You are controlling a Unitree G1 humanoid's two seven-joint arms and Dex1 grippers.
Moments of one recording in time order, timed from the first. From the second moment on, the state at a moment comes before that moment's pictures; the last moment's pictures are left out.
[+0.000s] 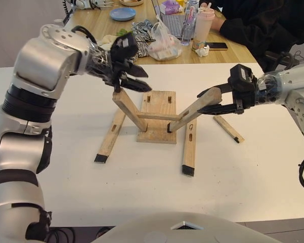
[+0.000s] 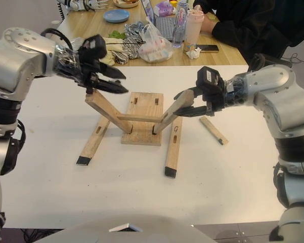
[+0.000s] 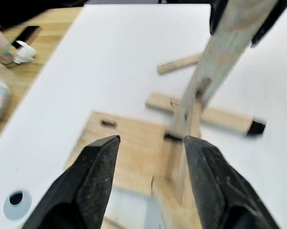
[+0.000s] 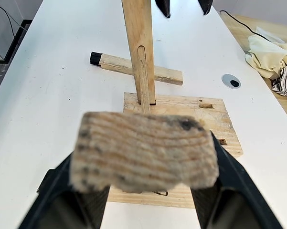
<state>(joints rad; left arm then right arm) -1.08 0.78 -0.49 0.05 -0.32 0.89 -1.29 -0.65 -0.91 0.20 -0.15 0.47 0.59 1.28</state>
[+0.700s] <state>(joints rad) -1.12 0.58 -0.80 0.11 -0.08 0.85 -1.35 -0.94 -0.82 0.42 0.03 0.32 0.64 1.41</state>
